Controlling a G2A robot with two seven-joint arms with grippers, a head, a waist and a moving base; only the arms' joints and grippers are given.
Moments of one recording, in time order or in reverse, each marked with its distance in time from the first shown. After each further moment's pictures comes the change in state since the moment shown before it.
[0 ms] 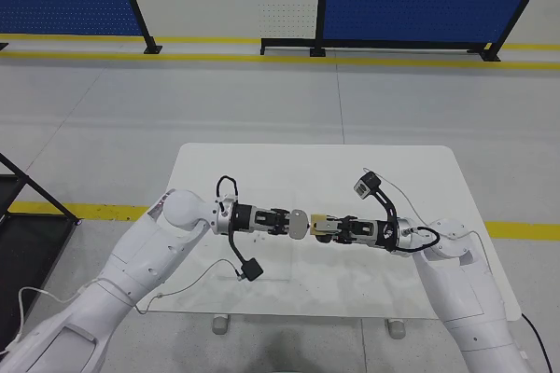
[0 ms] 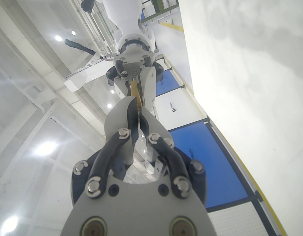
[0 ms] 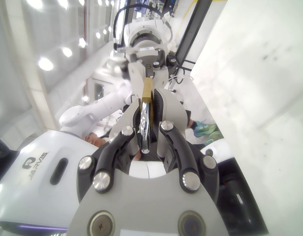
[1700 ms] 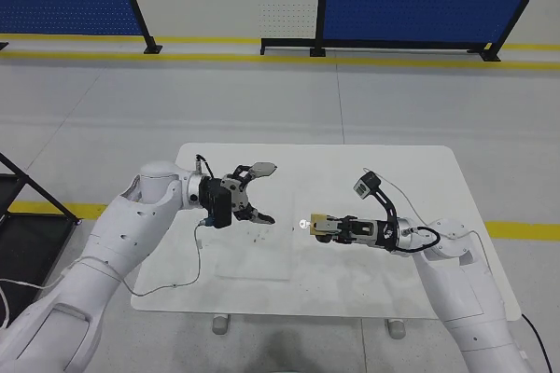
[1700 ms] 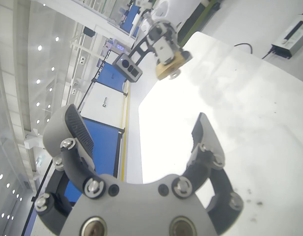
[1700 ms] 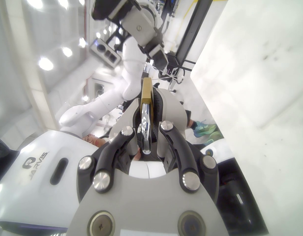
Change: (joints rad) left arm -0.125 0.022 -0.056 0.202 -0.468 -0.863 0.120; right arm 0.000 0.000 0.000 0.000 0.000 0.000 0.000
